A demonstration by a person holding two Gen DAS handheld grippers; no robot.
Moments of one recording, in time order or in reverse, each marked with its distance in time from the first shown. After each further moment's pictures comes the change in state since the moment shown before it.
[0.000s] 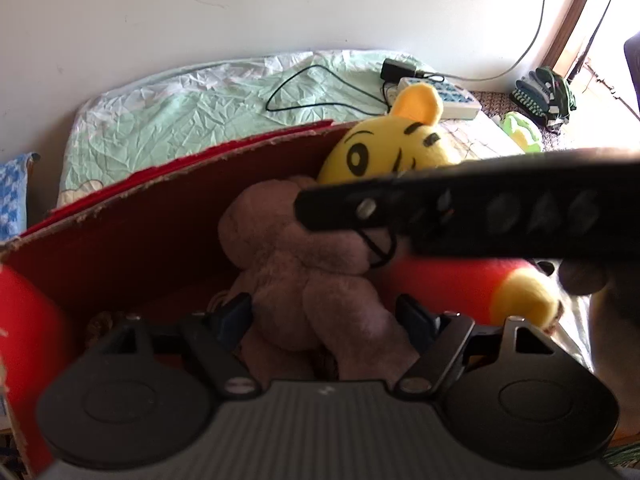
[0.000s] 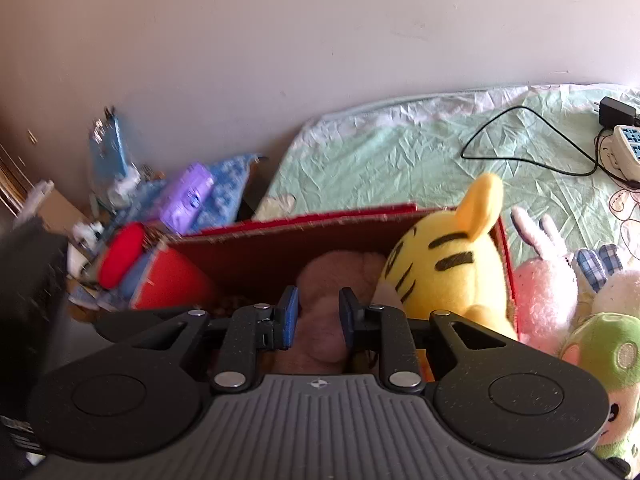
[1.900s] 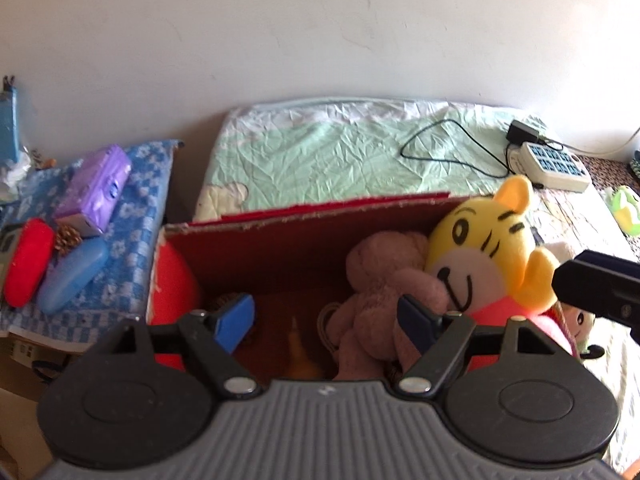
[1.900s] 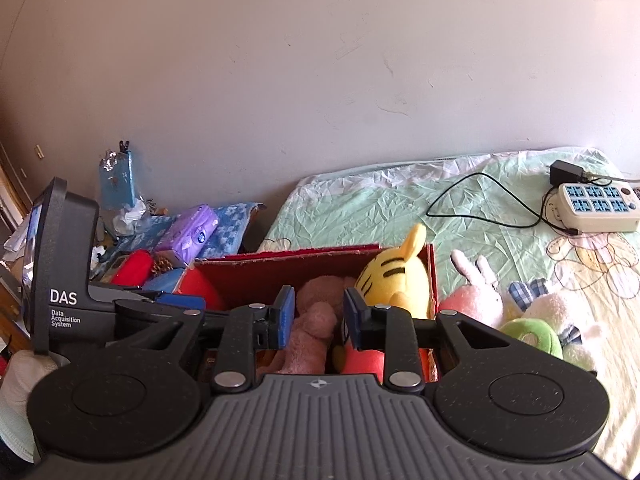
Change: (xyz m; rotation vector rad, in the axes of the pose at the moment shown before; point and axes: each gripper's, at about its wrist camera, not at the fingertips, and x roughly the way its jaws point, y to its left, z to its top) left arm -0.054 -0.004 0.006 -0.228 -0.082 0.391; right arm -0.092 0.014 -0.018 -0.076 -0.157 -0.072
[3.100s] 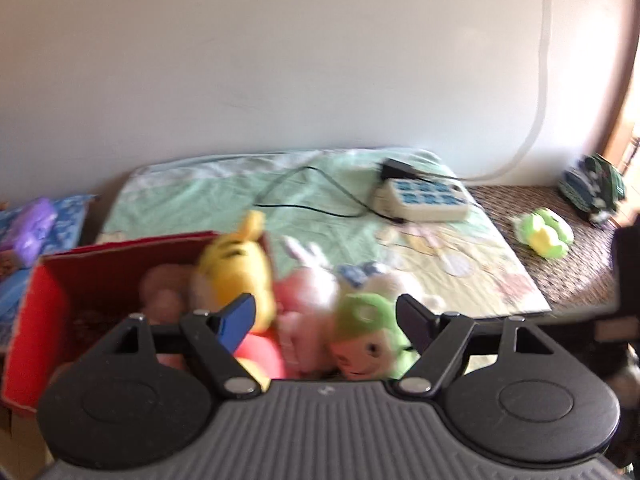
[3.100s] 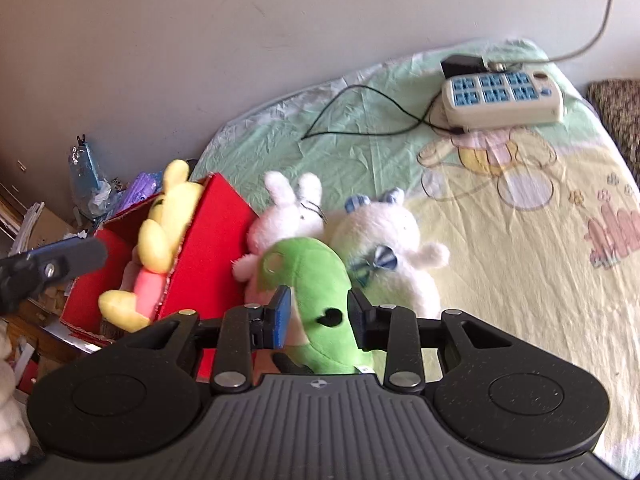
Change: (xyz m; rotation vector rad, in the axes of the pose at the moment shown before) left arm -0.050 -0.196 -0.027 0.066 -0.165 -0.156; right arm -0.019 -0.220 -0.032 0.183 0.221 0.056
